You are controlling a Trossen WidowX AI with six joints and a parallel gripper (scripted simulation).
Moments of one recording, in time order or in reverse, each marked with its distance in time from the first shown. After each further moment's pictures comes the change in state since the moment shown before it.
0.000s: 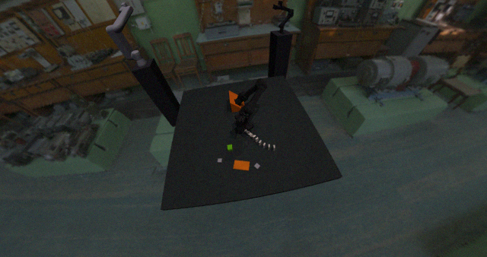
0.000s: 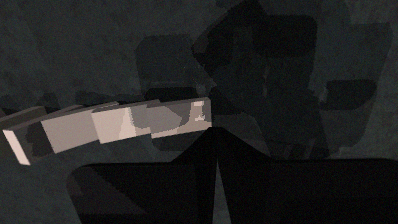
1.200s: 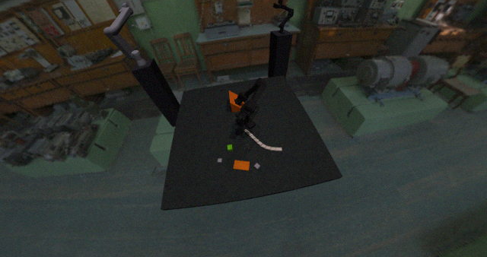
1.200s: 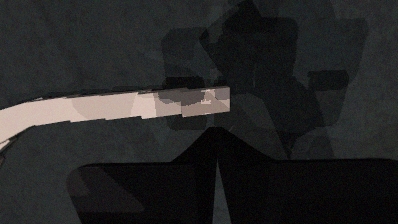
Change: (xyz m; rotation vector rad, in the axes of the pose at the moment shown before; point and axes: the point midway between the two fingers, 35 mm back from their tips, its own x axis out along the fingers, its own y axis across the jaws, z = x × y) arm -0.037 0.019 -0.002 0.000 -0.005 0.008
